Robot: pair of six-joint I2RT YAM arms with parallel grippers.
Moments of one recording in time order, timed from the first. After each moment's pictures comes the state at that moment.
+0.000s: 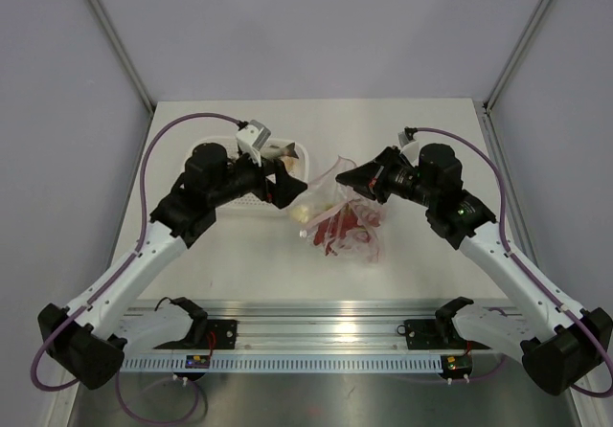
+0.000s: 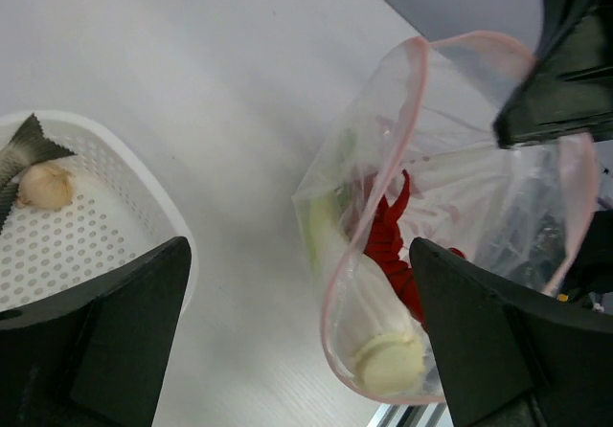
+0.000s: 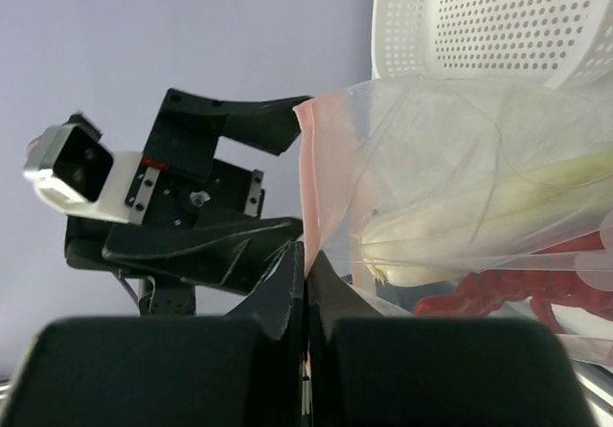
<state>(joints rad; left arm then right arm) -0.55 1.07 1.02 -0.22 0.36 -0.23 0.50 1.05 0.98 -0.15 -0.44 1.28</state>
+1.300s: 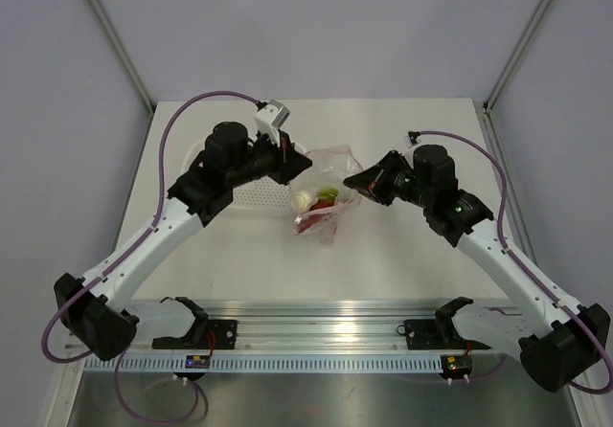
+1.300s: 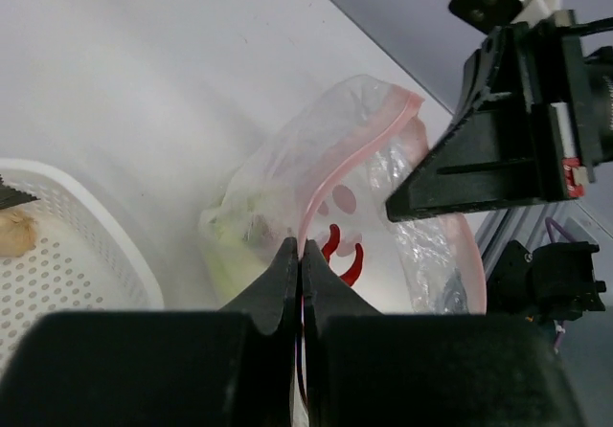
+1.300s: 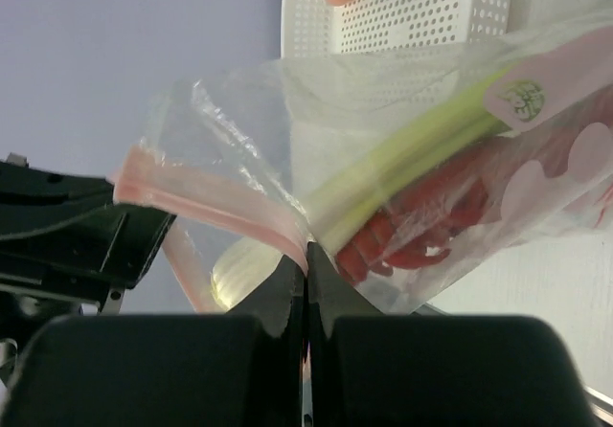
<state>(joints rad) -0.62 1.20 1.18 -0.23 0.33 -0.29 0.49 1.08 0.98 -0.27 -0.30 1.15</state>
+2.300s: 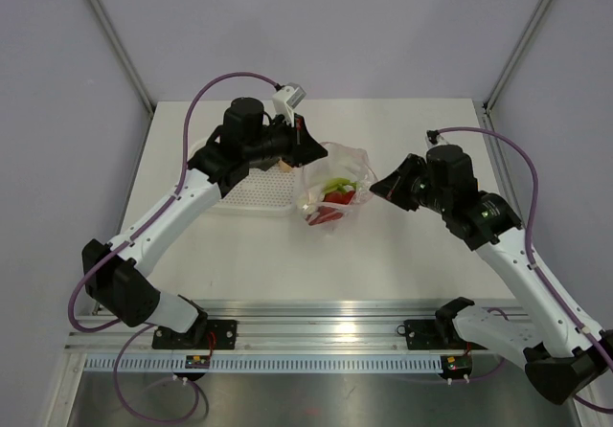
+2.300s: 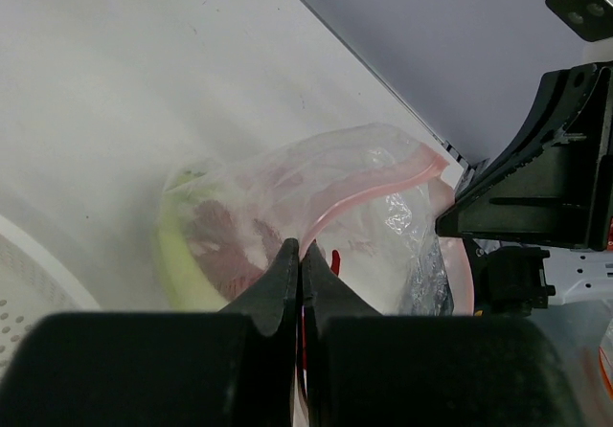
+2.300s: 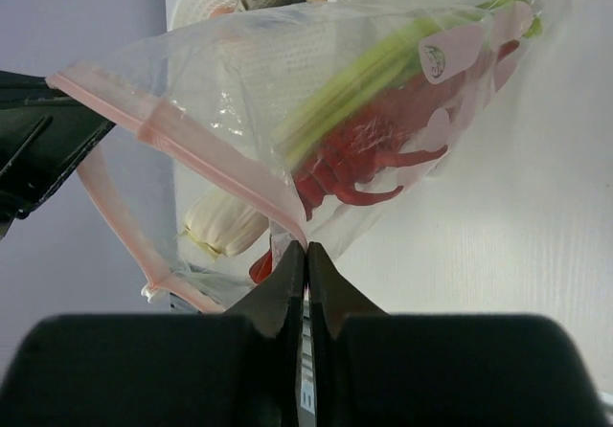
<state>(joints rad) -0.57 1.44 1.40 -0.26 0.51 -0.35 0.49 1.00 1.14 -0.66 -0.09 0.89</state>
